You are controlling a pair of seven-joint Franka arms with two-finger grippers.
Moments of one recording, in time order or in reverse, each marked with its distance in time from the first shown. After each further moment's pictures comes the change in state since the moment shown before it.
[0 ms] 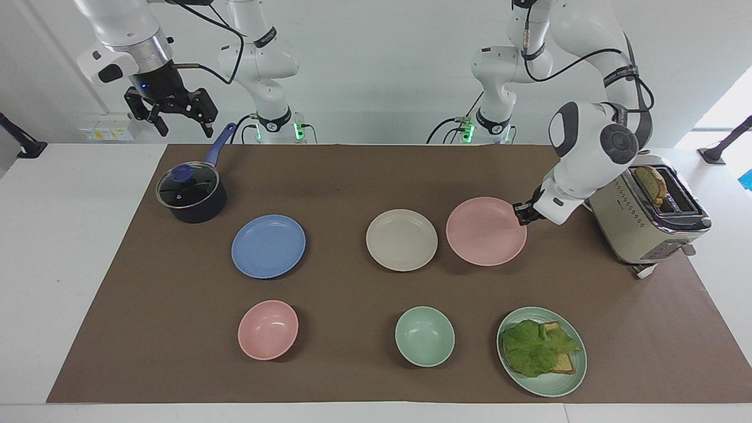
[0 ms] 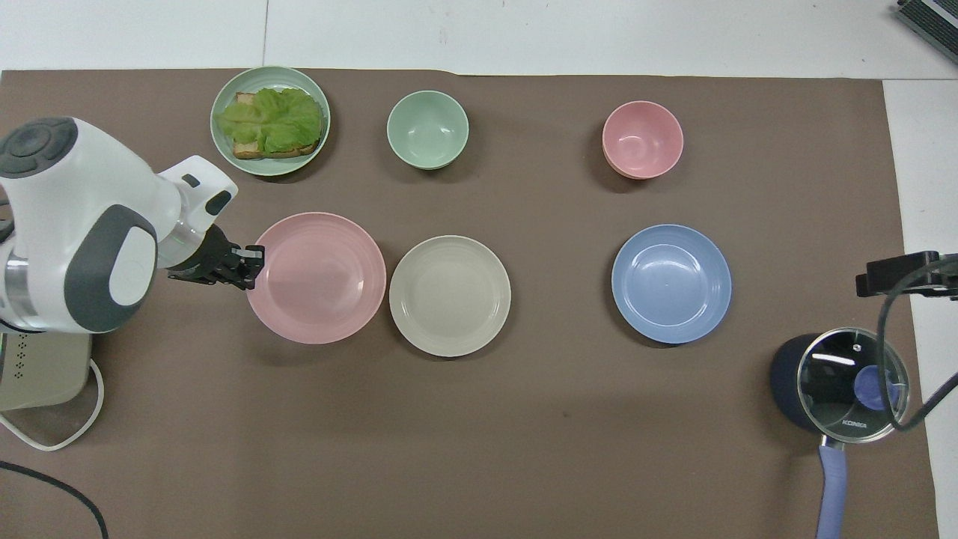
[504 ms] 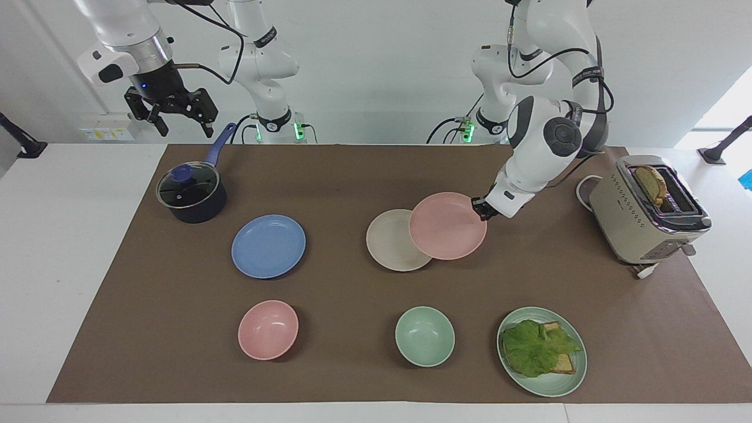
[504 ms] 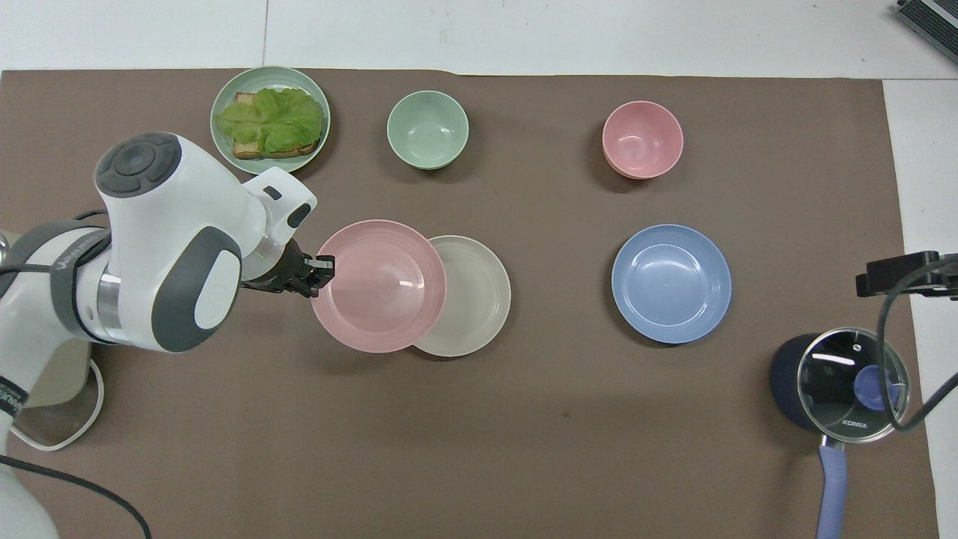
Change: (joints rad) left arm -0.144 -0.001 -0.001 -0.003 -0.036 0.049 -0.108; right arm 0.000 0.000 0.000 0.000 0.000 0.000 0.000
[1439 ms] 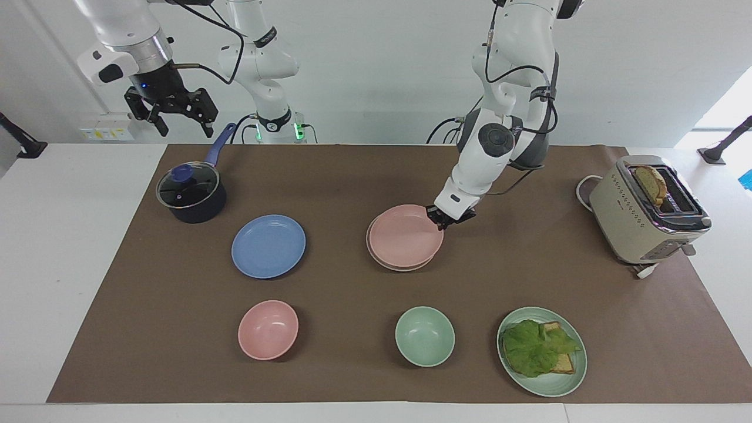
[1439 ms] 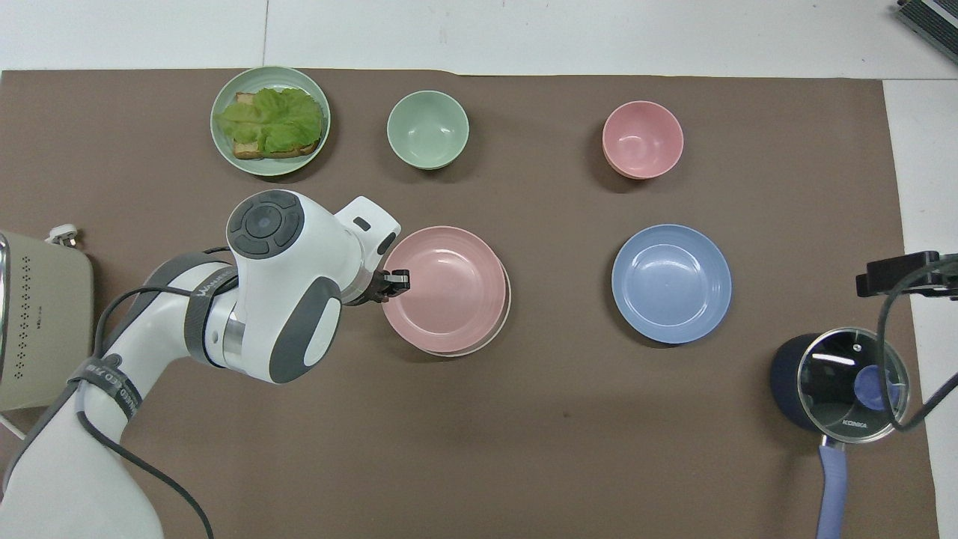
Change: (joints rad) left arm -0.135 0.060 0.001 -0.085 -0.024 0.255 -0.105; right arm 0.000 0.000 0.000 0.000 0.000 0.000 0.000
